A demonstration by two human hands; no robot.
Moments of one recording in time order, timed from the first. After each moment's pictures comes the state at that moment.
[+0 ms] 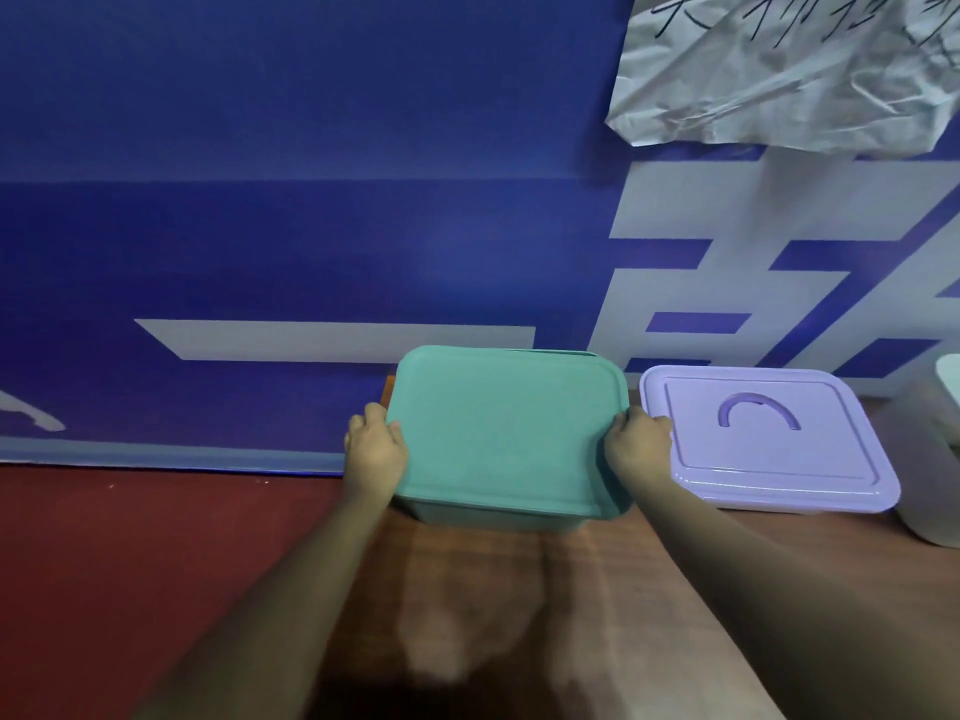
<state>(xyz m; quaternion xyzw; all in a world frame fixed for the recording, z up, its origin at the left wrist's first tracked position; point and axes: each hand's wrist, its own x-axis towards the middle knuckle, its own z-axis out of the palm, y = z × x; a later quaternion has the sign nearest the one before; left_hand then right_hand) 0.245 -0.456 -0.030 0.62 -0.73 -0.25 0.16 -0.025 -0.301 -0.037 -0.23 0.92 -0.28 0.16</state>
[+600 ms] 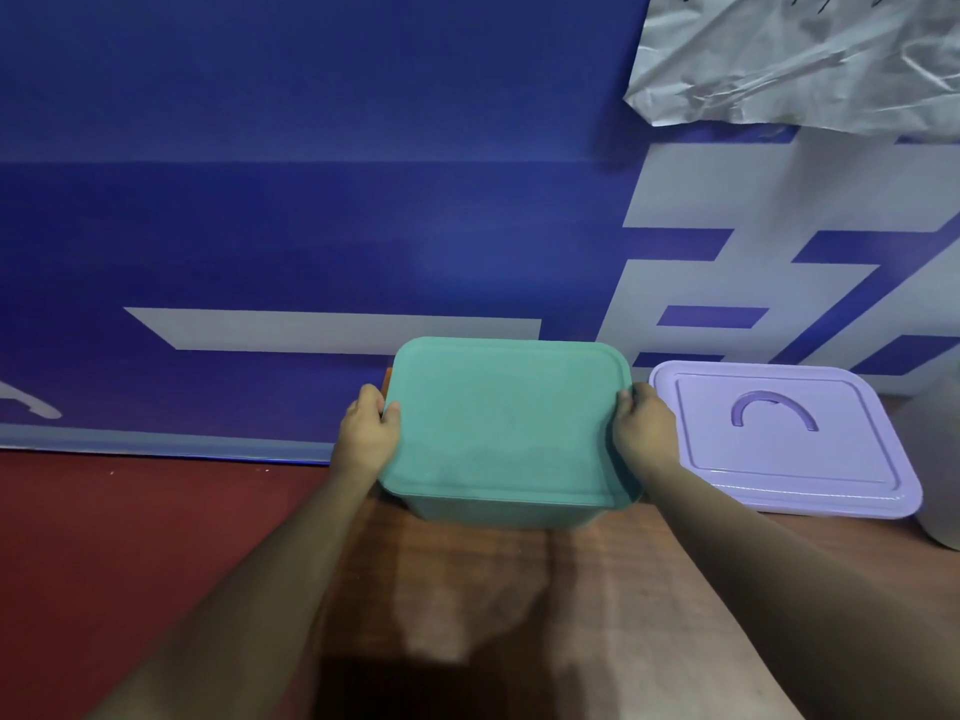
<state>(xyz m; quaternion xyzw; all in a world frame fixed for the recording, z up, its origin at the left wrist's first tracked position) 0.245 -0.482 -0.032 0.61 -0.72 -0.31 0.16 -0.040 -0.319 -0.041 -0.25 0.89 -0.34 0.16</state>
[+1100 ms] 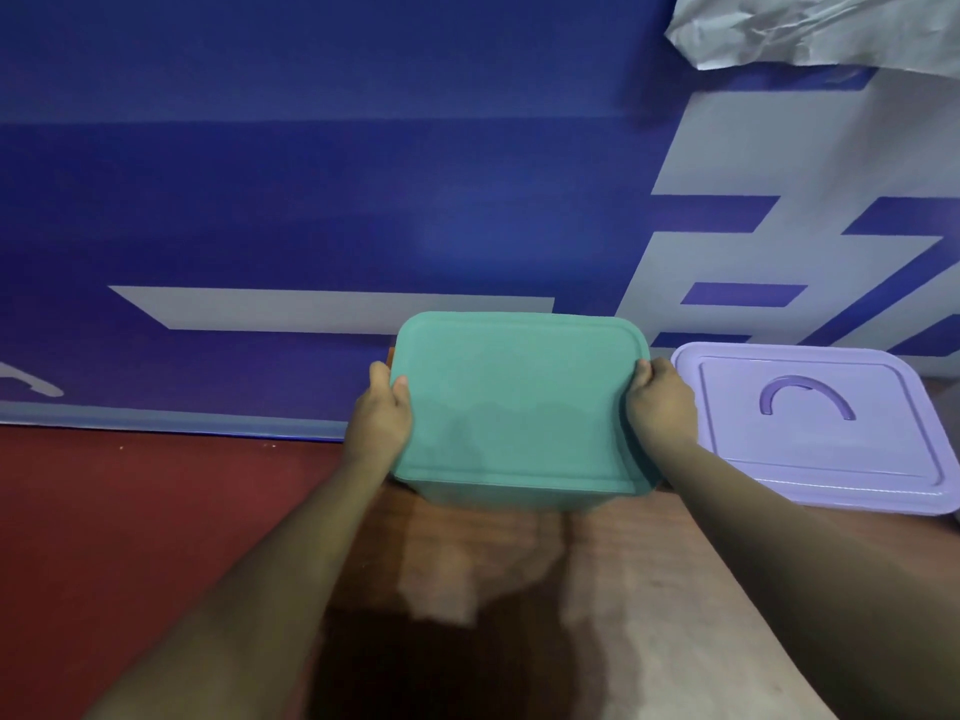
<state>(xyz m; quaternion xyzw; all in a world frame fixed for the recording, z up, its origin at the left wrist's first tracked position) 0.226 -0.487 -0.039 0.60 -0.73 -0.29 0.16 -0.052 -0.340 -0.051 -0.23 0.91 -0.31 0.16</state>
